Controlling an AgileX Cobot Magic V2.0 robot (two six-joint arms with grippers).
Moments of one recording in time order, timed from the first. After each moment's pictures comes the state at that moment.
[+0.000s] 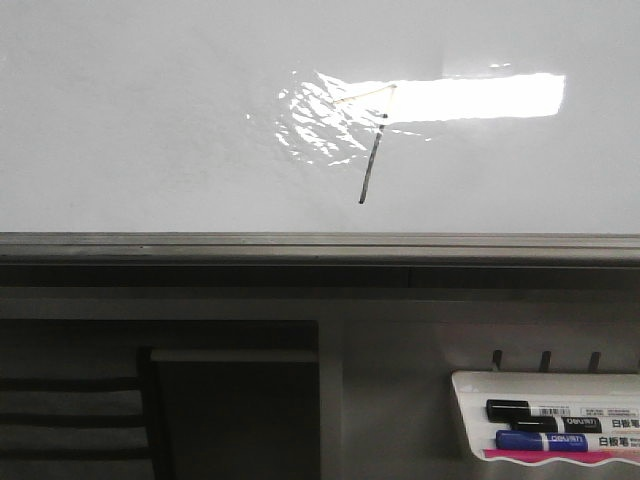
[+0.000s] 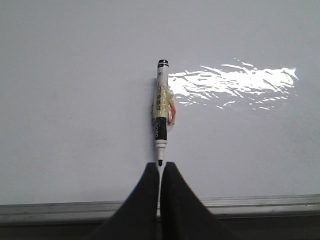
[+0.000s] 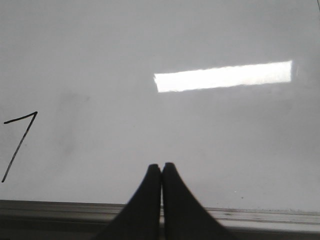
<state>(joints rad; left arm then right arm) -0.09 0.00 0.00 -0.10 0.00 0.08 0.05 -0.01 0.01 -0.22 -0.02 0.25</state>
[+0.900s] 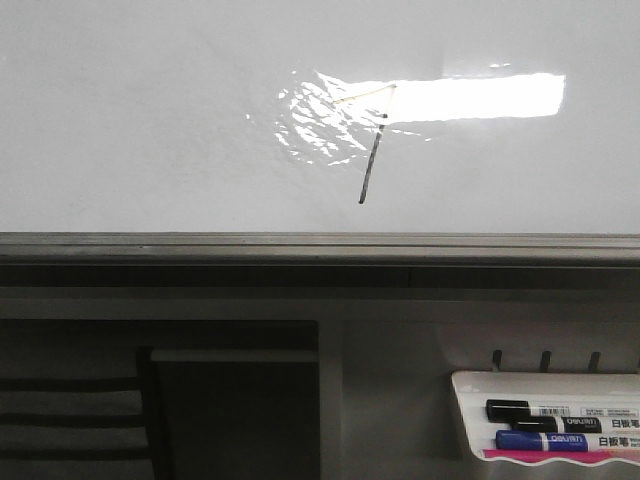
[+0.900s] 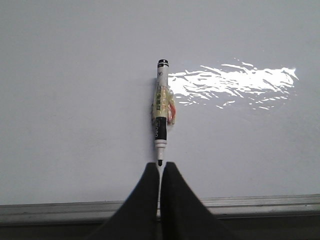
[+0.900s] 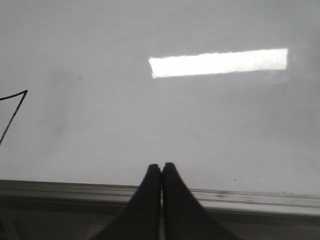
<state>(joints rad) -0.09 0.00 0.00 -0.10 0.00 0.08 0.05 -0.01 0.01 -0.08 0.04 0.09</state>
